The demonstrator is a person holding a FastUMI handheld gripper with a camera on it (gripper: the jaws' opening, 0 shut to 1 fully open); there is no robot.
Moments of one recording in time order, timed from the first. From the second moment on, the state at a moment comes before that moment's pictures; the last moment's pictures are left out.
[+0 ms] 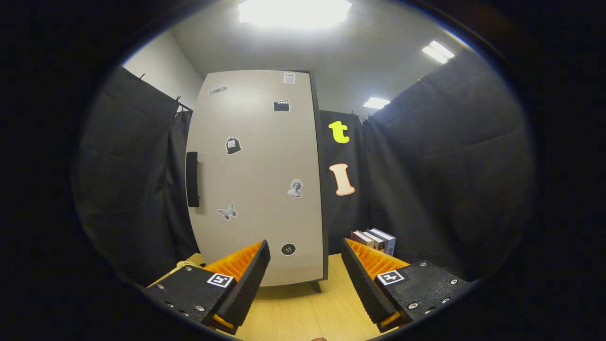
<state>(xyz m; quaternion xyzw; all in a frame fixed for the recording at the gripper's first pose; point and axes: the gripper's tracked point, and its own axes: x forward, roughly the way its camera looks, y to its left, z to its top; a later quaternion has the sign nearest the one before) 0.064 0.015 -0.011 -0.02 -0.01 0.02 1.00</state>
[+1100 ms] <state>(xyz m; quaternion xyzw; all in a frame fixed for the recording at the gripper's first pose) 0.072 0.041 -0.014 -0.03 0.00 0.04 1.00</state>
